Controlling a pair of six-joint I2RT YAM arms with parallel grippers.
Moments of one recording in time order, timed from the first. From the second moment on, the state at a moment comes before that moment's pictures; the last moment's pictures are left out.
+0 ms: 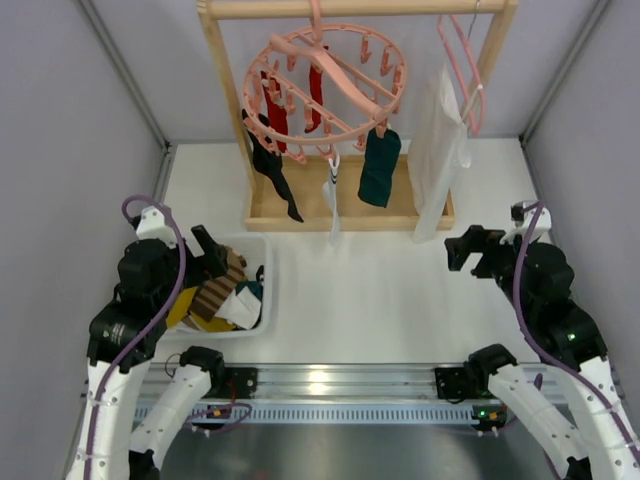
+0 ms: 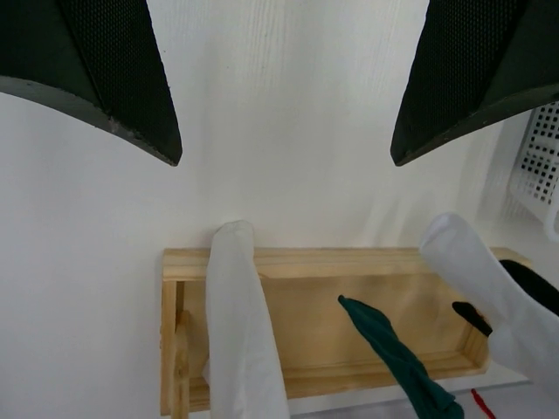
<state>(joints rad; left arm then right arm) -0.22 0.59 1.08 -0.96 -0.16 -0.42 0.37 0.51 0.90 -0.69 0.14 0.28</state>
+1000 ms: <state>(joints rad) -0.22 0.57 0.92 -0.85 -0.09 -0.48 0.81 1.49 0.99 0.23 0.16 0.15</state>
